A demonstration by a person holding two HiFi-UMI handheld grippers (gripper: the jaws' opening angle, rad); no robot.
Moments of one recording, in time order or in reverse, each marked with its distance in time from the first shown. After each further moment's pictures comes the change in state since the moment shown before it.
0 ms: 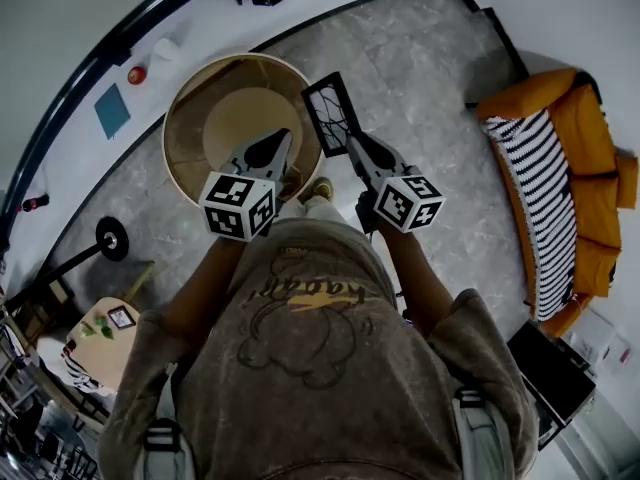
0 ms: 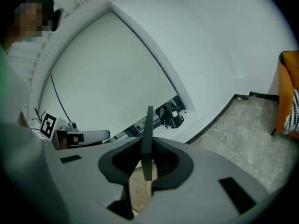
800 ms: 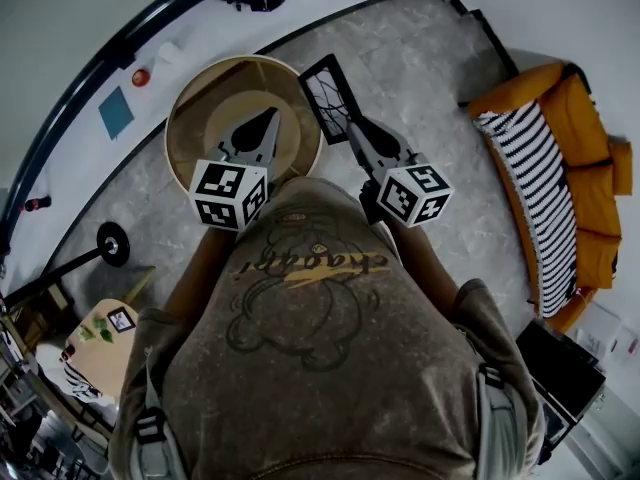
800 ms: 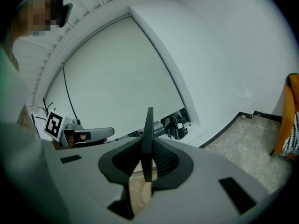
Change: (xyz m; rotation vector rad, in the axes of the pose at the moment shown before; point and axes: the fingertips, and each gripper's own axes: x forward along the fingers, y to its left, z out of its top) left arm -0.045 -0.015 0.040 0.164 -0.126 0.049; right arm -0.040 0.050 0.034 -0.147 -0.076 0.027
